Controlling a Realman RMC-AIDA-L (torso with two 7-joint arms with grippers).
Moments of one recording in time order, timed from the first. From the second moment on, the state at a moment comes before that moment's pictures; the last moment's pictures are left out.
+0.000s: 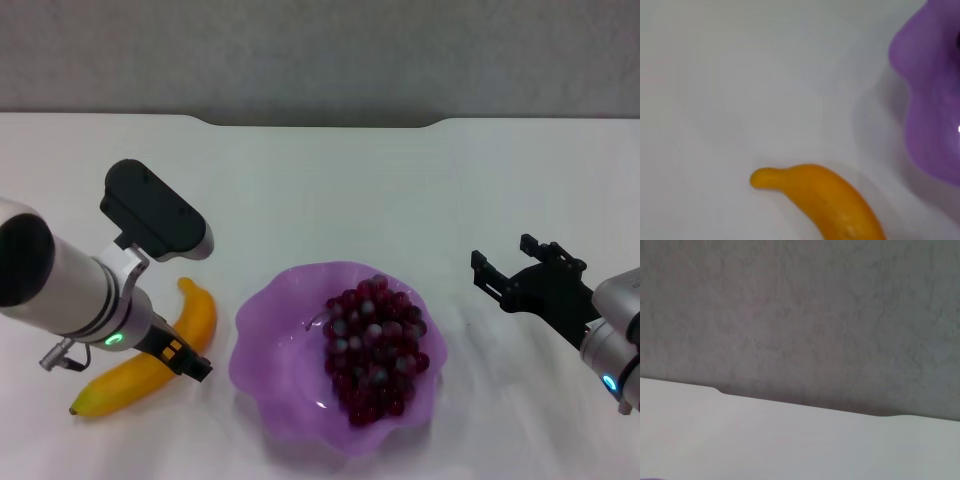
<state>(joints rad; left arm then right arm) -0.58 -2.04 -1.44 -1.03 2.75 -1.00 0.39 0.47 2.01 0.74 0.38 -2.44 -0.73 0.21</state>
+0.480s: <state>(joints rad) -0.61 -2.04 -1.49 -0.96 2.75 -0.99 0.43 0.47 2.01 0.73 0.40 -2.45 -0.73 0.21</state>
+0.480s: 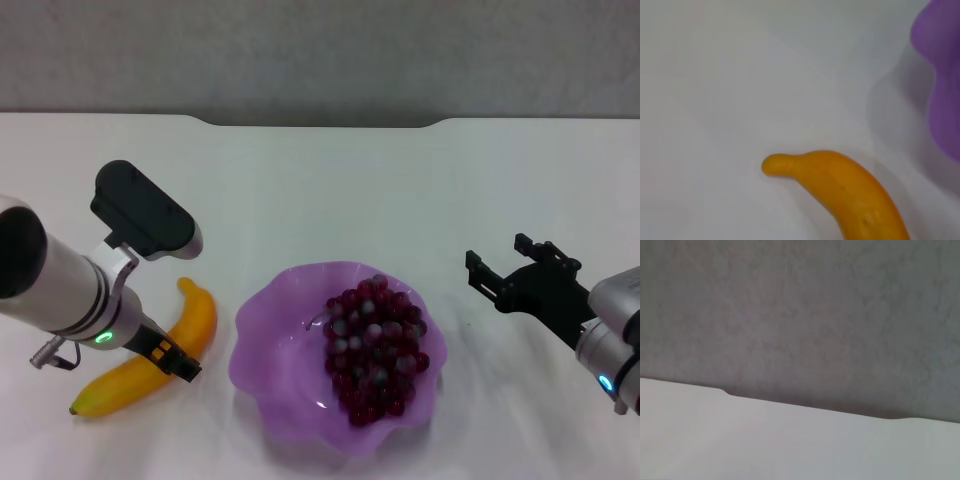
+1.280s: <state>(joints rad) -0.66 -2.04 -1.49 -0.89 2.74 -1.01 0.46 0.47 2.00 0.73 0.40 -2.45 -0.73 0.20</state>
